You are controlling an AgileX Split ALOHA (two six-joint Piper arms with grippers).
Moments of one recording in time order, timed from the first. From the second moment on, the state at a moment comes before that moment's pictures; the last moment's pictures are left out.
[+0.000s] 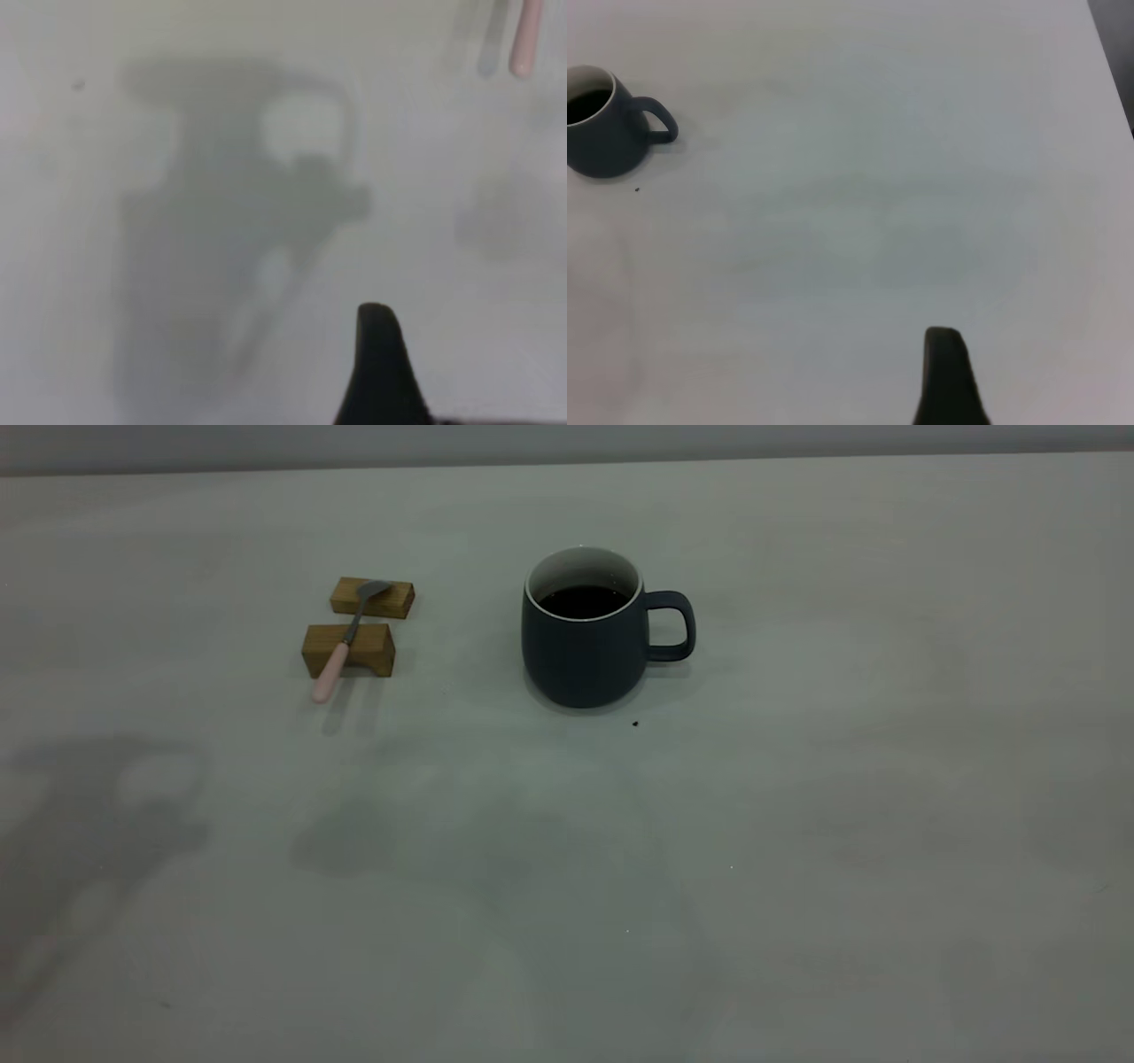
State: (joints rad) left arm -0.04 1.53 -0.89 -0.05 0.60 -0.11; right arm 0.03 0.02 -0.47 -0.02 1.13 0.04
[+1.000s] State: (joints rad) left arm -0.23 2.37 -1.48 -0.10 0.57 -0.14; right arm 0.03 0.02 -0.47 -0.02 1.13 0.04
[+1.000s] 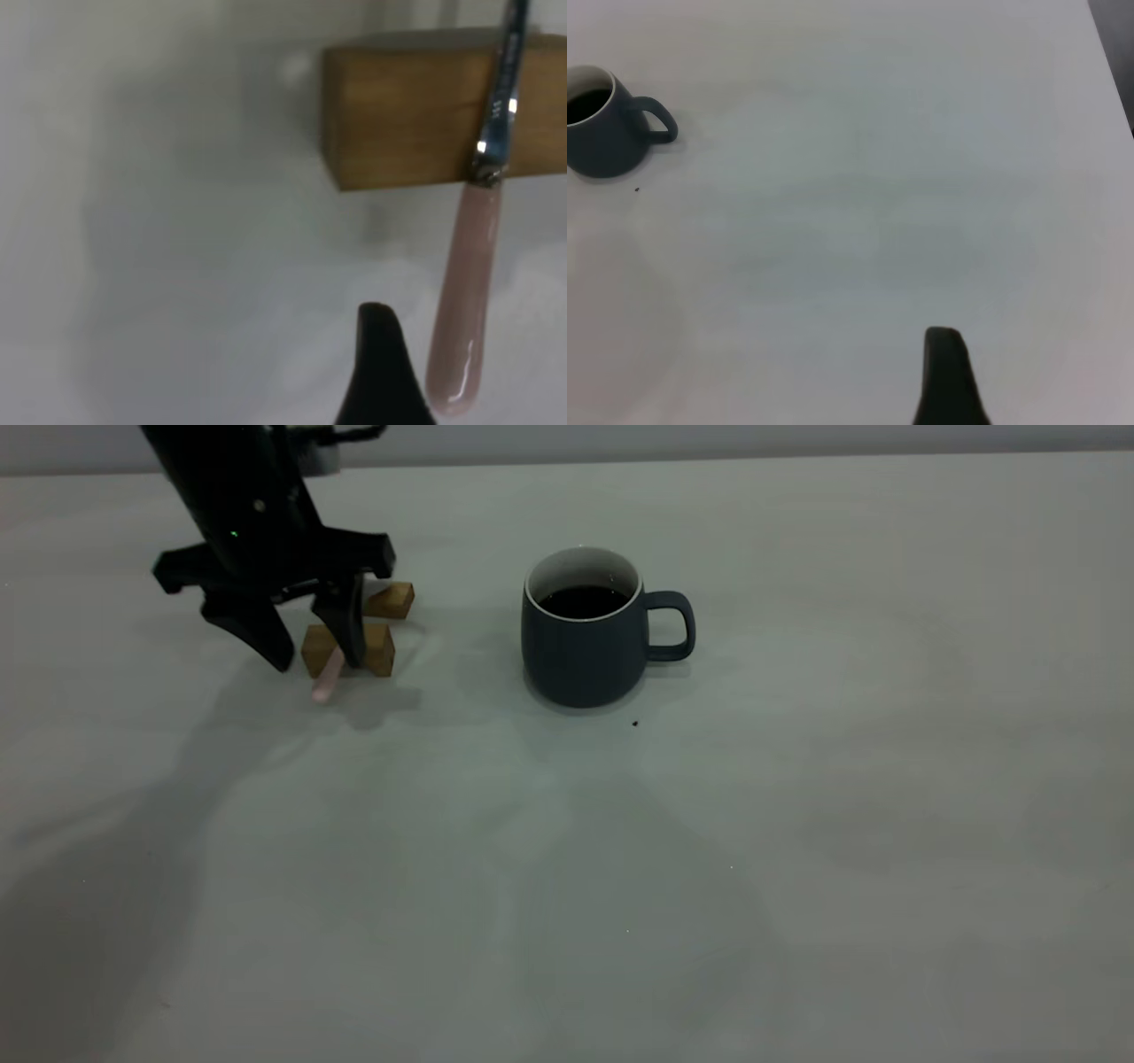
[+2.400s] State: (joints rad) left arm -0.23 2.25 -1.75 -0.72 0.94 -0.47; right arm 0.03 0.02 -0.47 -0.02 1.13 0.04
